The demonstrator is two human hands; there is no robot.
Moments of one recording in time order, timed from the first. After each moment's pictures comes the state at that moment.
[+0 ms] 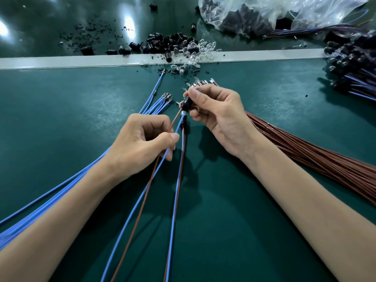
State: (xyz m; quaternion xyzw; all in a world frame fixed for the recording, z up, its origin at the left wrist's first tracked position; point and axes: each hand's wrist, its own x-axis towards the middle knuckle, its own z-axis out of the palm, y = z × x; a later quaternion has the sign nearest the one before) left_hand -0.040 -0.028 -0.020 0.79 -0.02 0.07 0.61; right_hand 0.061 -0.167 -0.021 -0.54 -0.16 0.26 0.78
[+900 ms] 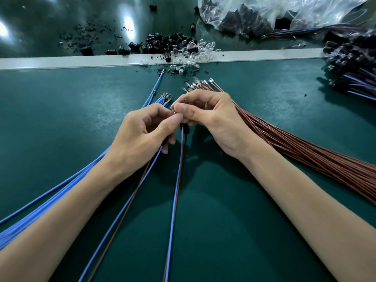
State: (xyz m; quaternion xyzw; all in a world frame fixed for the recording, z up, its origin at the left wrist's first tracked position) left_hand -0.033 -0.034 -0.022 0.77 0.03 0.12 0.63; right_hand 0.059 -0.166 -0.026 -0.62 -0.29 0.23 0.69
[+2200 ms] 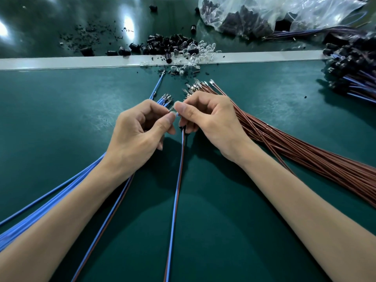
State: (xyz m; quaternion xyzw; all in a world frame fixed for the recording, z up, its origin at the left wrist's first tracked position) left_hand -0.031 -0.029 -0.027 0.77 0.06 0.18 0.60; right_hand 0.054 -0.164 -0.028 -0.68 -0.29 0.15 0.65
